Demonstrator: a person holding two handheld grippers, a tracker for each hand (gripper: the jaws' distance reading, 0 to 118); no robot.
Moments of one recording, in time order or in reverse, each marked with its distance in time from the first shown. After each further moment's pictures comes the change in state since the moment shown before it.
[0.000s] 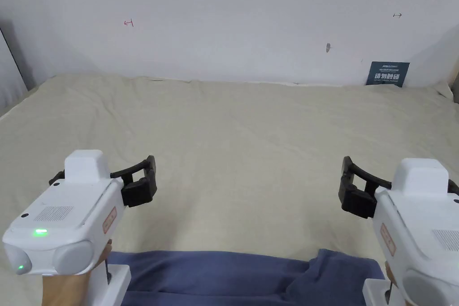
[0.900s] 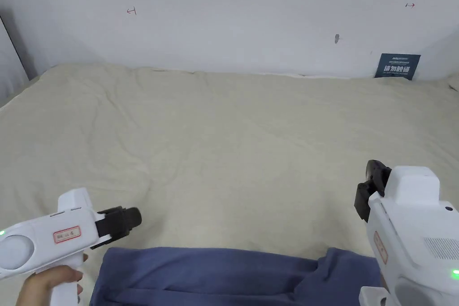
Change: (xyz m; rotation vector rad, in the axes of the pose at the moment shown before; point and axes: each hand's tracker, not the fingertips) left arm -0.105 -0.085 -0.056 -0.597 -0.310 0.522; right arm -0.021 -0.027 -0.024 -0.075 0.026 0.011
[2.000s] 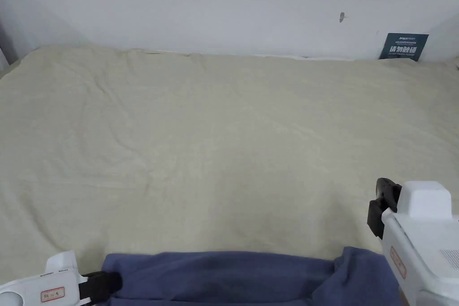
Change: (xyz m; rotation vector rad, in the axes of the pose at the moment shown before) left arm -0.097 -0.049 -0.049 -0.214 0.109 0.029; right arm -0.017 -0.027 -0.041 -0.155 -0.020 0.040
